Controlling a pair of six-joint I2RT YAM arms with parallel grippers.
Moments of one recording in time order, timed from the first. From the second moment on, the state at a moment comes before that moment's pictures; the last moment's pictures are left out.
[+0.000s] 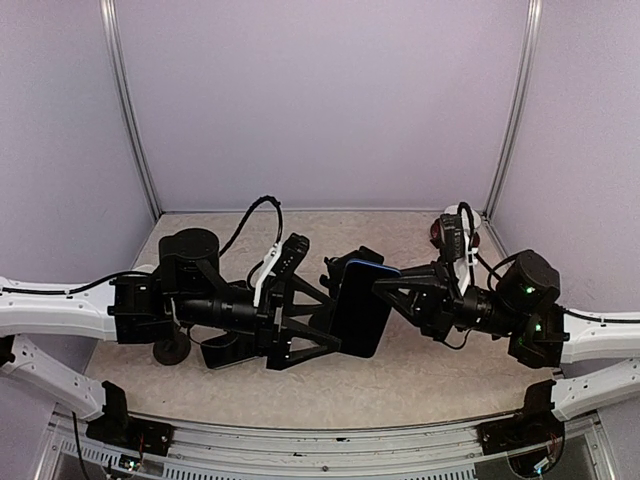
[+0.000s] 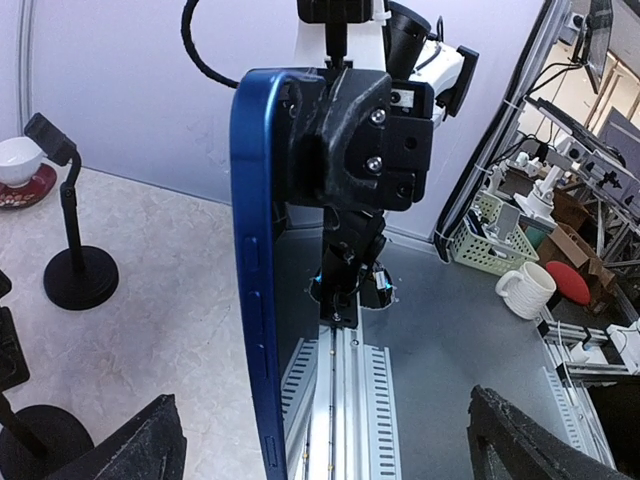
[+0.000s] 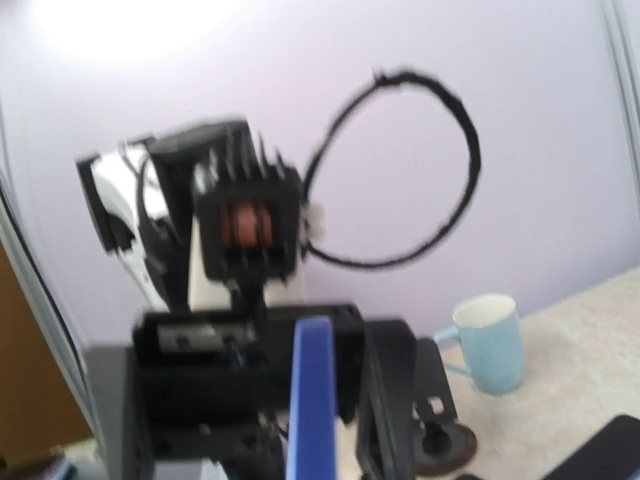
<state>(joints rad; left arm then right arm) -1.16 1.23 0.88 0.18 0.42 -0.22 1.09 0.95 0.56 0.62 -0.29 0.36</state>
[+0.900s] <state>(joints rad) -1.16 1.29 0.84 0.31 0.43 -0.30 1.09 1.05 0.51 0.92 -0.29 0.51</state>
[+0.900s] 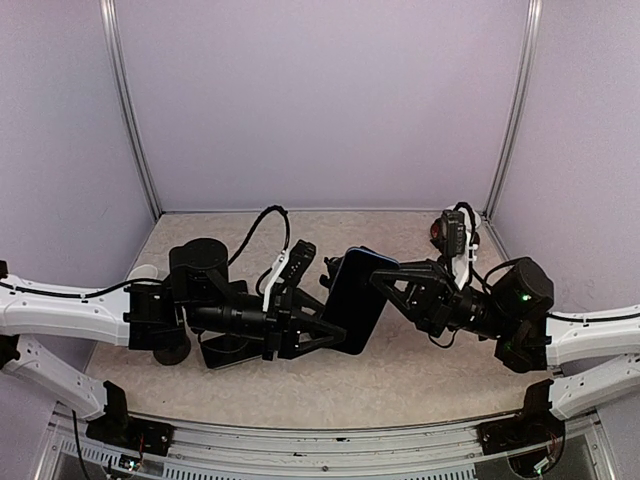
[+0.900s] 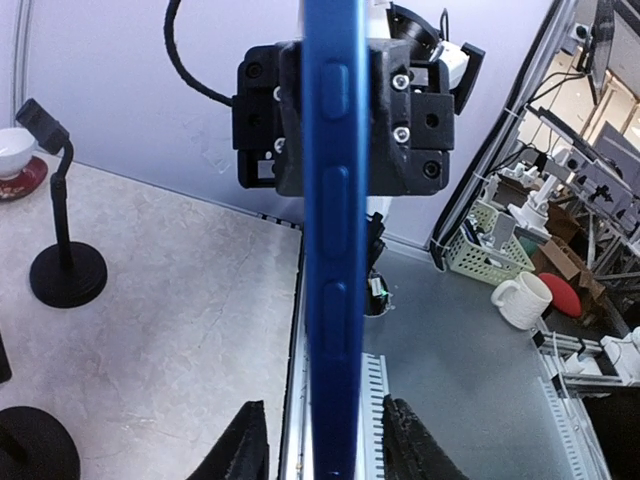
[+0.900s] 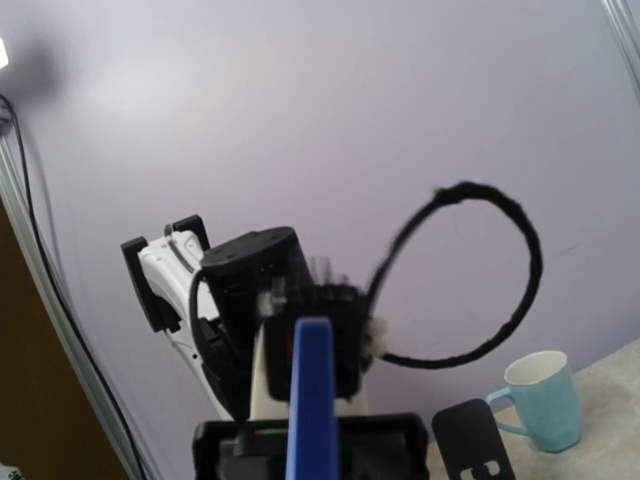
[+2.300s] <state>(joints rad) -1.16 1.31 0.82 0.25 0.54 -0.27 1.10 1.11 0.68 0.67 -0.38 0.42</state>
